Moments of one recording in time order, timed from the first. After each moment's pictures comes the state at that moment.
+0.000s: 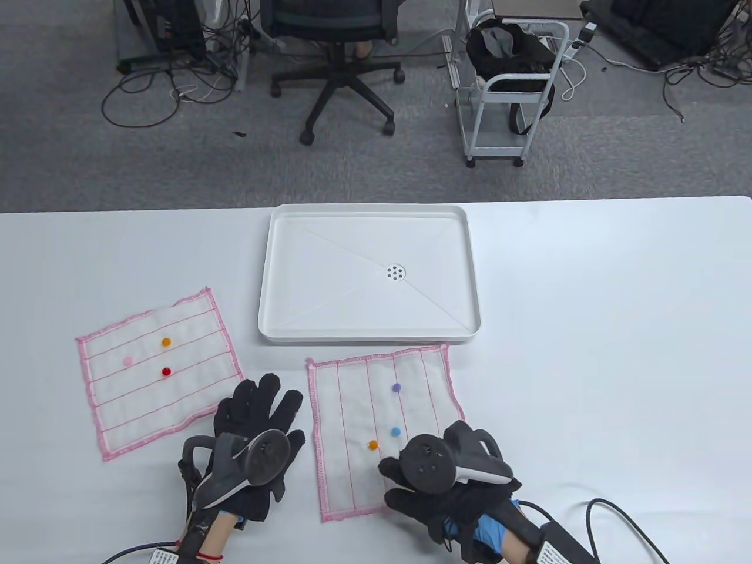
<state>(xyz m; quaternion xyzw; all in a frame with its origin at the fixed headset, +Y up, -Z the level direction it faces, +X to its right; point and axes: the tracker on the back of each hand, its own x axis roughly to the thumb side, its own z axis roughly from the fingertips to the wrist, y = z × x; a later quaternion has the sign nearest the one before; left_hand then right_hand) -0.183 -0.717 -0.182 0.01 -0.11 0.00 0.99 0.094 -0.703 -0.173 0.28 0.18 0.93 0.13</state>
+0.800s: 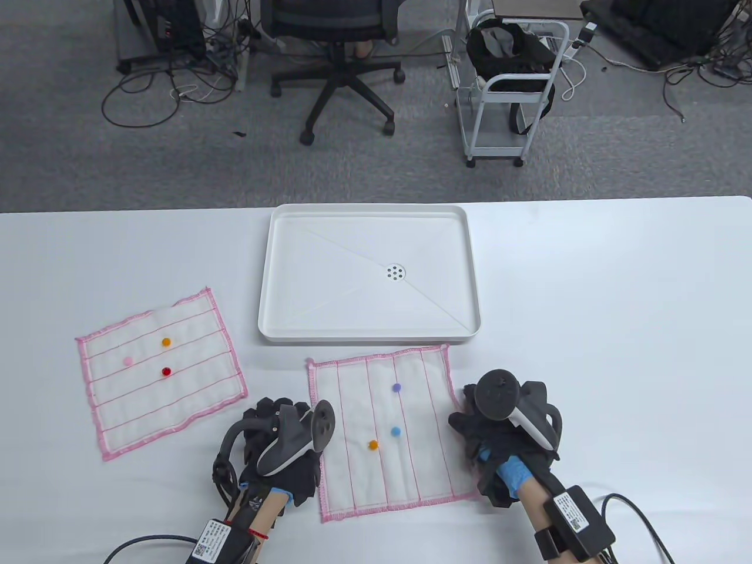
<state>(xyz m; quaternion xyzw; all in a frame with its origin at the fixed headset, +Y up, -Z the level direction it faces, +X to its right) -0.145 -0.759 -0.214 -0.16 -0.01 -0.09 0.98 0.166 -0.772 -0.245 0.01 0.15 0.98 0.16</state>
